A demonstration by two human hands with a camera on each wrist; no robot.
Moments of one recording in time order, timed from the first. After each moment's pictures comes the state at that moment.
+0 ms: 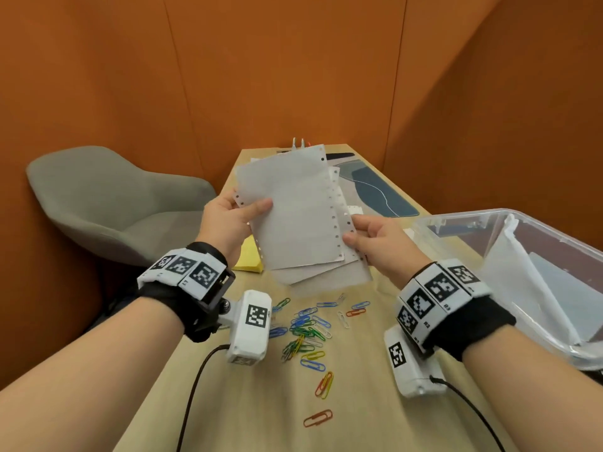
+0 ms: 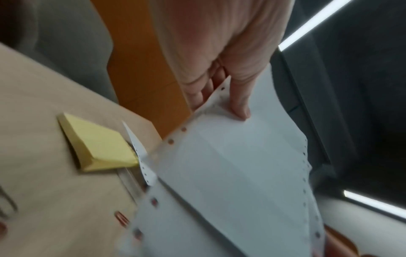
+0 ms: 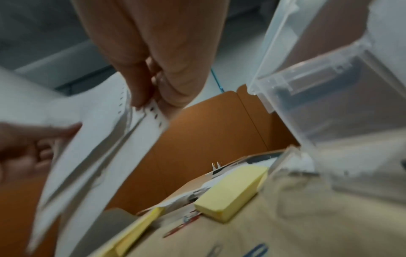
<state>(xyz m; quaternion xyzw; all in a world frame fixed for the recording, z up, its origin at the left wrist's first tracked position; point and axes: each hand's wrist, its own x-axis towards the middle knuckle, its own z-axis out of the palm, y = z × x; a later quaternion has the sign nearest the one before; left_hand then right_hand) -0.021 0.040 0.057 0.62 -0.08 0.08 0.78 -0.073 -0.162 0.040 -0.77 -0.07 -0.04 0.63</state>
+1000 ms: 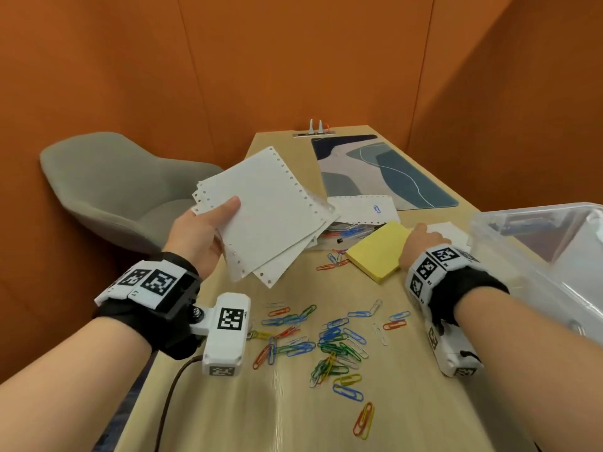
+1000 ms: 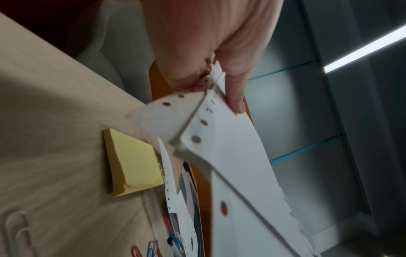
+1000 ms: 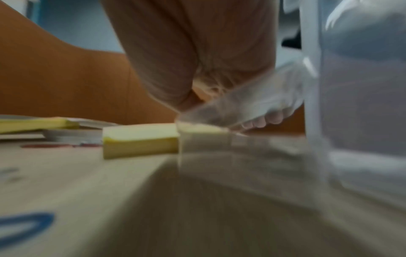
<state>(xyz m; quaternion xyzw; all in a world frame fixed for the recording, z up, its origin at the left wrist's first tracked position) 0.015 0.100 0.035 0.57 0.05 0.04 0.82 0.032 -0.184 -0.018 -0.95 0.28 0.02 0.12</state>
